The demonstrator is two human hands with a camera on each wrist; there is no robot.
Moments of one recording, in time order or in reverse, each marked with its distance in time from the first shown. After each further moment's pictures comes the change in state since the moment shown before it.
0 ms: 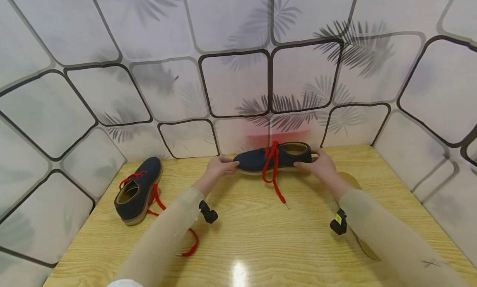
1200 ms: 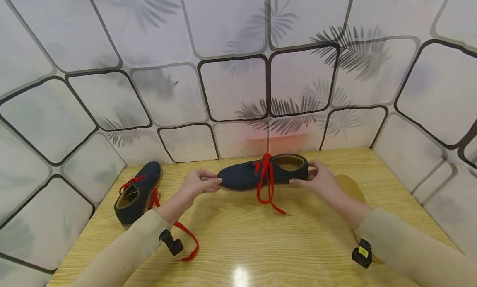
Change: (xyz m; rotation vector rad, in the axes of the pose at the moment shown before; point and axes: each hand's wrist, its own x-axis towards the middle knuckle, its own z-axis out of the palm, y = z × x) left_hand -0.076 0.012 -0.052 -0.011 -0.086 -0.015; right_hand -0.072 -0.026 -0.002 -0.040 -0.071 -0.092
